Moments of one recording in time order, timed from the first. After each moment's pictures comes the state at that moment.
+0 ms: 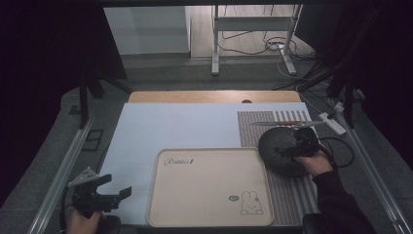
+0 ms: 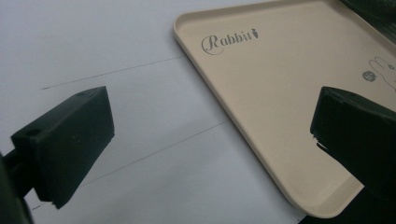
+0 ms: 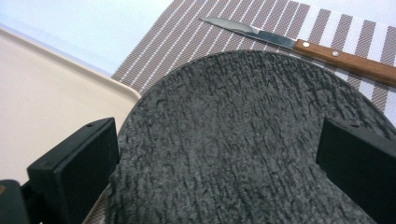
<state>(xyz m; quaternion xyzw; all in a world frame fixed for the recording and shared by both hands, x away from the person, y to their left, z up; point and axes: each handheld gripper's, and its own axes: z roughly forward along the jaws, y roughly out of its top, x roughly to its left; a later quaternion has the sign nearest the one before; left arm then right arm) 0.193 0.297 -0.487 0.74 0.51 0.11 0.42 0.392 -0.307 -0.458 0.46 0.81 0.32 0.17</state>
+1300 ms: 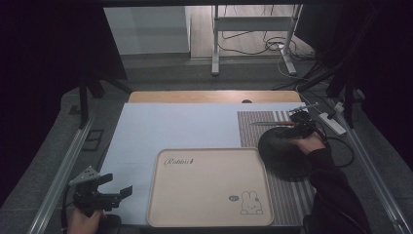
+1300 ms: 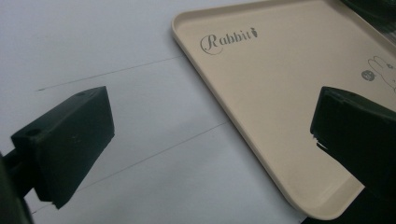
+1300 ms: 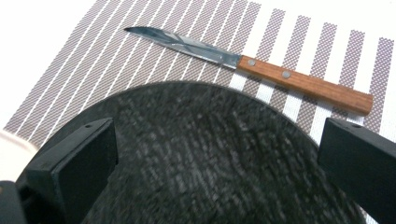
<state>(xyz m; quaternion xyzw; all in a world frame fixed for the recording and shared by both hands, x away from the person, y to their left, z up) 0.196 0.298 -0.488 0.74 0.51 0.10 0.43 0.469 -0.317 -0.470 0.50 0.81 0.26 0.16</state>
